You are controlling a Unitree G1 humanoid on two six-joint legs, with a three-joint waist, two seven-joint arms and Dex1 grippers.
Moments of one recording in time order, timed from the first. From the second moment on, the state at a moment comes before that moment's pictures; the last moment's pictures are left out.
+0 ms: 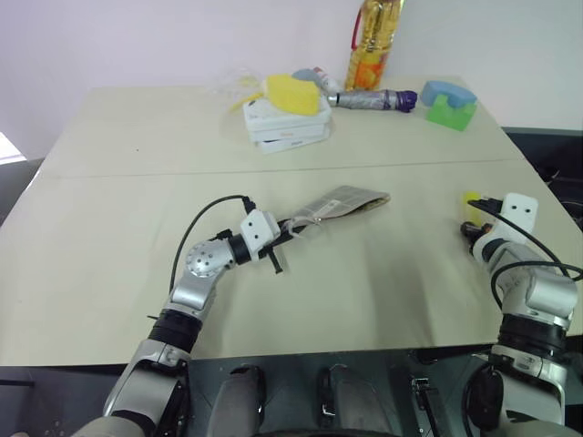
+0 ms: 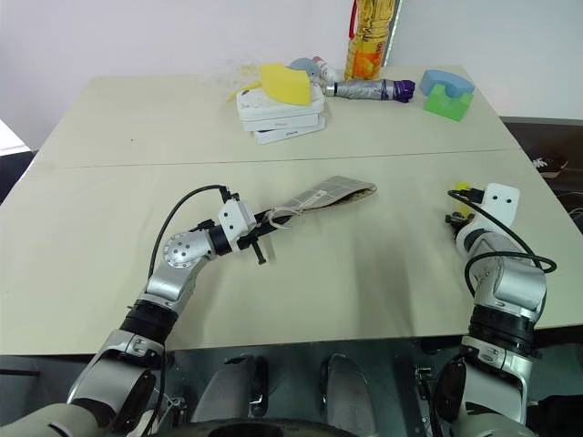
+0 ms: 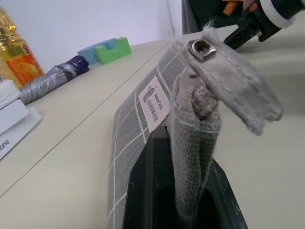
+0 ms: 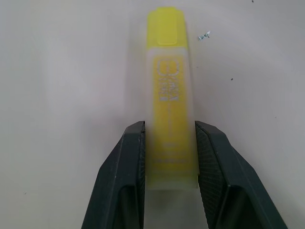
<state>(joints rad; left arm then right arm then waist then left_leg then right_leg) -0.46 0.25 -0.19 0.36 -0.10 -0.33 -0.82 -0.41 -0.43 -0.50 0.09 0.19 0.86 0.11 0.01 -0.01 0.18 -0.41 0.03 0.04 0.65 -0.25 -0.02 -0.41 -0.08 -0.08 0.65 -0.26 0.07</state>
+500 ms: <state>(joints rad) -0.49 0.27 -0.16 0.38 -0.12 -0.31 -0.84 0.00 -0.84 -0.29 -0.60 0.29 0.68 0.65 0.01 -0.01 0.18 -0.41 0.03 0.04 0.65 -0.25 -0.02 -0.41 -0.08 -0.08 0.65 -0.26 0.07</state>
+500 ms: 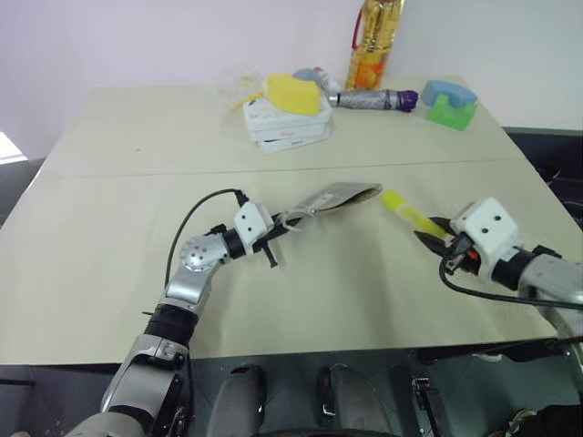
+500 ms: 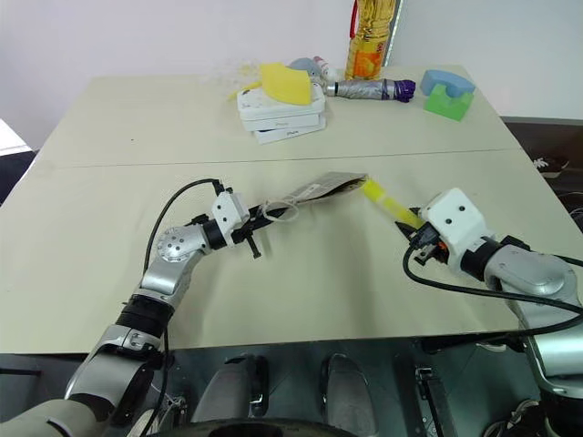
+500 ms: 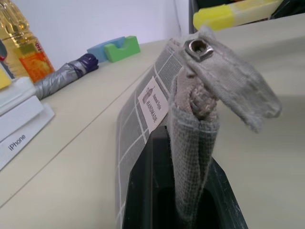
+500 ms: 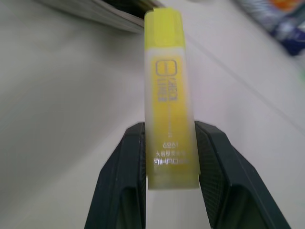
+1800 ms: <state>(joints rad) -0.46 0.32 -0.21 0.29 -0.16 -0.32 -1.08 0.00 -1.14 -0.12 -0.68 0.19 0.56 0.86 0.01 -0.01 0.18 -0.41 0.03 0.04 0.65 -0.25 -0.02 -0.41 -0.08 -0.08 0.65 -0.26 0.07</state>
